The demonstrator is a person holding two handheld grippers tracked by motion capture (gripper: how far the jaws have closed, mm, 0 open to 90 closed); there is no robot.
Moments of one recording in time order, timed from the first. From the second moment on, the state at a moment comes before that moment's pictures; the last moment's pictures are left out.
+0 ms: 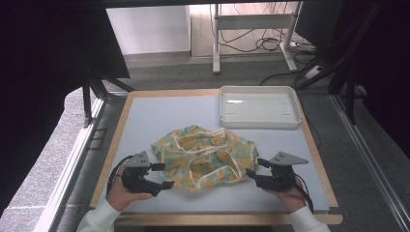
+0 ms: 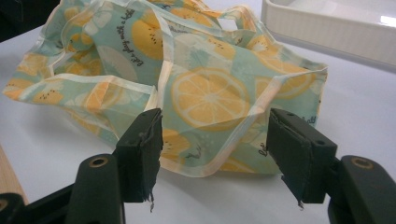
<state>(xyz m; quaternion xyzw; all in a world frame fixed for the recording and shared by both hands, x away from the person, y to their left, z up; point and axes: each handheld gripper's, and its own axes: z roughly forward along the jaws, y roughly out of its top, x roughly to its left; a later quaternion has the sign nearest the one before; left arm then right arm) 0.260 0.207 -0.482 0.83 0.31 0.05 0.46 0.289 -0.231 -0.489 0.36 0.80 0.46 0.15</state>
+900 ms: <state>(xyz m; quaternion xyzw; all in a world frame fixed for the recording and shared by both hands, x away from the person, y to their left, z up) 0.332 0.203 -0.475 0.82 0.37 0.11 0.42 0.328 -0.188 -0.460 0.33 0.80 0.48 0.16</state>
